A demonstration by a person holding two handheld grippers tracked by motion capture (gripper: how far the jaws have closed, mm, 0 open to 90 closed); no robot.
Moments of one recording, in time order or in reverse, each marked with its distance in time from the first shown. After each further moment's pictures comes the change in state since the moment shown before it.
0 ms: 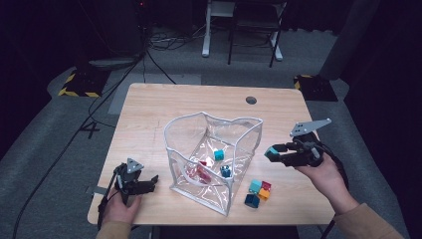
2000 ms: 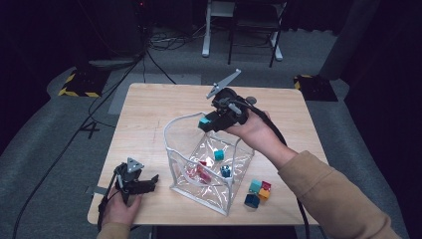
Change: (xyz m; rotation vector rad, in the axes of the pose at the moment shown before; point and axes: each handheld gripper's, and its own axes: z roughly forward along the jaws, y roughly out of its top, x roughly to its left) left arm -0.001 0.001 0.001 -0.001 0.004 -0.010; right arm 0.068 0.186 0.088 0.116 0.099 -0.204
